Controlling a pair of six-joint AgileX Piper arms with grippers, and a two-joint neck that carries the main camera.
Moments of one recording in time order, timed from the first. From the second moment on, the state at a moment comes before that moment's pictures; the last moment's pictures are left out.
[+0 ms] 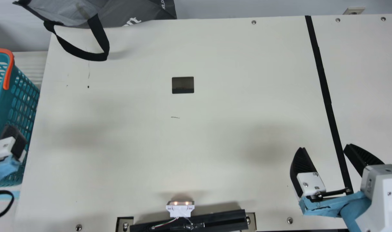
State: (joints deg) left arm 9.4 34.7 -23.5 9.7 26.6 -13.6; right arm -4.0 13.5 -20.3 5.0 38.1 -6.4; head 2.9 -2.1
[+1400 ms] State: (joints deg) left arm 35.3 67.5 -37.8 -16.4 18.4 14.7; right arm -4.0 13.5 -20.3 5.0 38.2 -6.4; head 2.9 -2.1
